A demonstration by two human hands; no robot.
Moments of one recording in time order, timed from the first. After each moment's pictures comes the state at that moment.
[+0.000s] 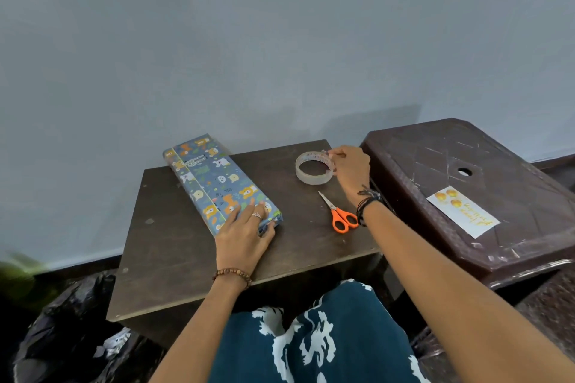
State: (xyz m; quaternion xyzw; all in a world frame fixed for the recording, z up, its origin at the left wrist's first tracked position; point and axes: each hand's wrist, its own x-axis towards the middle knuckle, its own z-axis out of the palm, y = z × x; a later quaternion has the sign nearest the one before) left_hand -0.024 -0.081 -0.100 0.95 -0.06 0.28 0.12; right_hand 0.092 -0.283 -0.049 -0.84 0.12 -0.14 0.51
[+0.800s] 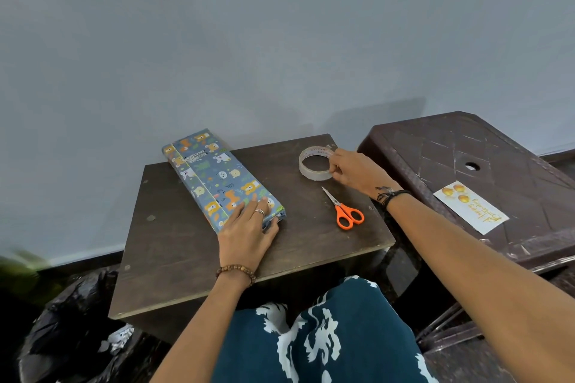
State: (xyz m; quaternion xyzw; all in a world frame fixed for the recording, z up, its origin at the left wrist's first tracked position) left_hand -0.024 -0.085 -0.099 0.95 -0.06 0.30 0.10; right_hand 0.094 -0.313 -0.045 -0.97 -0.23 -0.02 0.09
